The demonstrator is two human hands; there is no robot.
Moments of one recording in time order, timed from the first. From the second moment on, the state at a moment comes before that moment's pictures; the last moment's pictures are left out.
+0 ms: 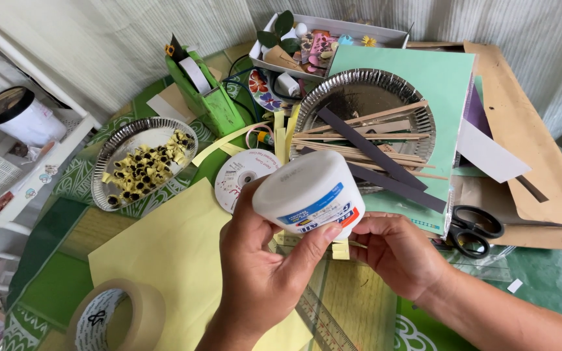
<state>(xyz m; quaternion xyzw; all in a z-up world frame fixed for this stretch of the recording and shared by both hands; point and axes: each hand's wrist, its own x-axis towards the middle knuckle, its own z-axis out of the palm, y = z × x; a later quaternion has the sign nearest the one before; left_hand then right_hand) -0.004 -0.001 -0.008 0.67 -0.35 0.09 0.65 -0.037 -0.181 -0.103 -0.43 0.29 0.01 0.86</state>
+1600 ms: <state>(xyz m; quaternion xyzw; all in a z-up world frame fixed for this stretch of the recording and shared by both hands) 0.191 0.047 -0.047 0.20 0.27 -0.09 0.94 -0.027 -0.183 -0.124 -0.53 0.23 -0.08 0.81</state>
